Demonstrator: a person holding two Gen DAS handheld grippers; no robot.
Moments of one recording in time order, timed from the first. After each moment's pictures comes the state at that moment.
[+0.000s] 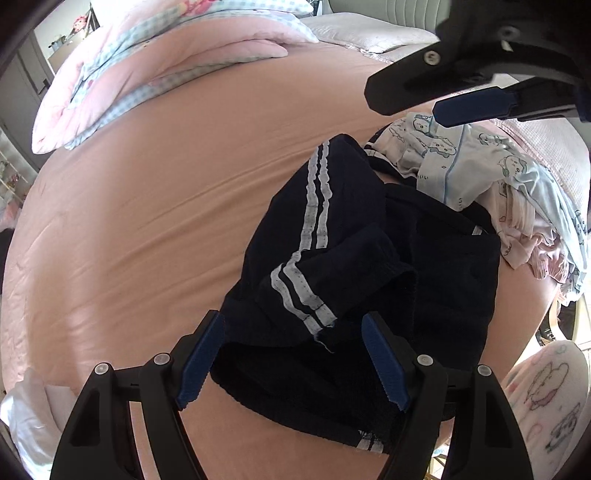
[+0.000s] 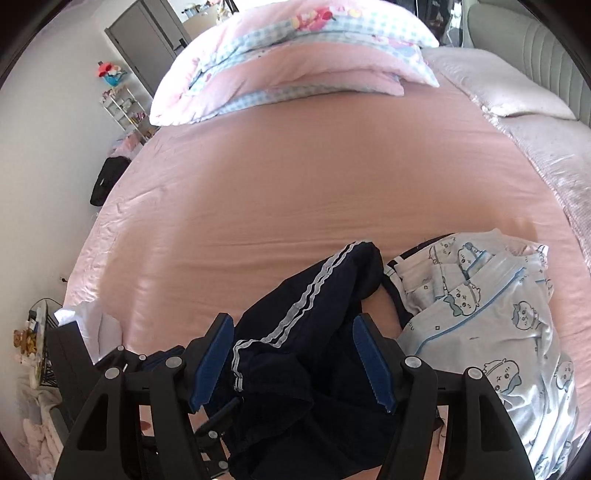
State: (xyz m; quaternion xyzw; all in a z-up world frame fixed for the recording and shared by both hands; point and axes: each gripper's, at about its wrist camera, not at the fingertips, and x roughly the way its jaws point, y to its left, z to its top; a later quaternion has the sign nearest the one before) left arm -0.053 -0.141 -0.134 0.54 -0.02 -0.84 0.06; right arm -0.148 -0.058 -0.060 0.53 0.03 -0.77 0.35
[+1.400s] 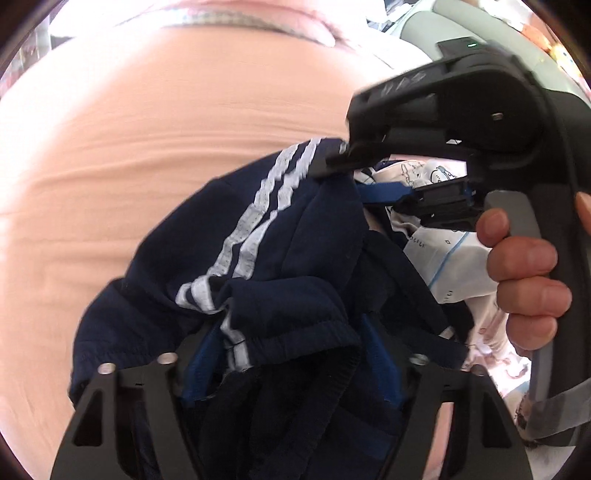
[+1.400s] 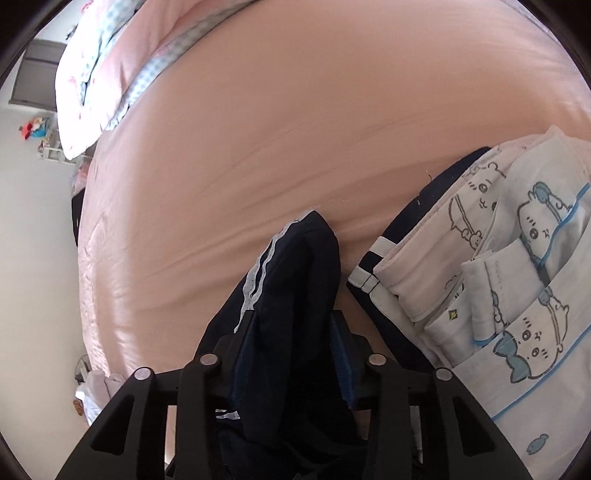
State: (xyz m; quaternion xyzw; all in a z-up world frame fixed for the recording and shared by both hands) left arm -0.109 -0.131 -0.183 0.52 0.20 -0.83 0.08; right arm -0.260 -0.071 -0.189 0.69 -0.09 -0.67 0.27
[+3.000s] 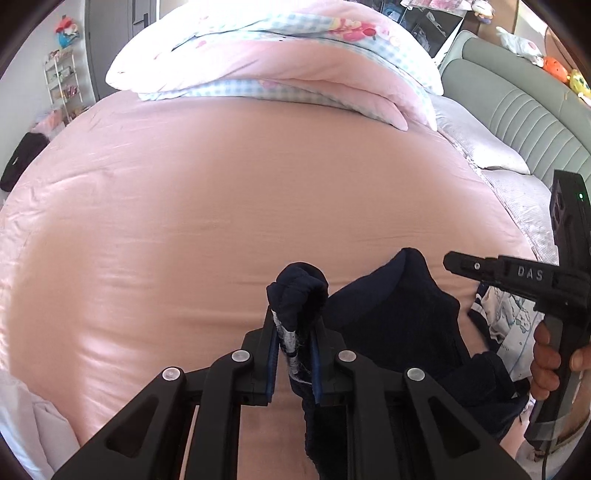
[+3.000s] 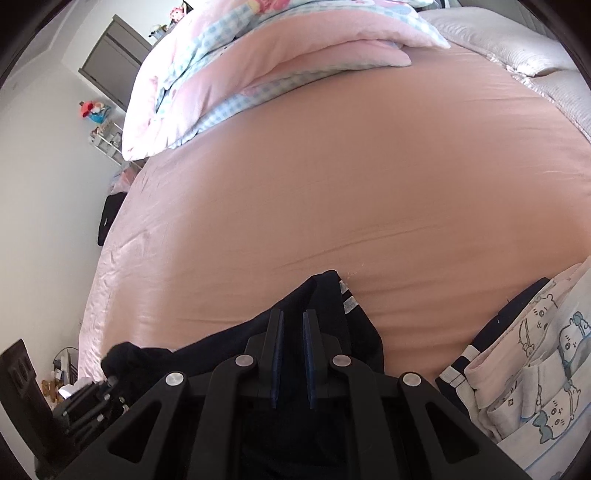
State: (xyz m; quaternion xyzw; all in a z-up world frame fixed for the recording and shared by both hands) left arm -0.113 -0.283 -0.130 0.45 0.15 -0.87 0.17; right arm -0.248 -0.144 -0.142 0.54 -0.06 -0.76 0.35
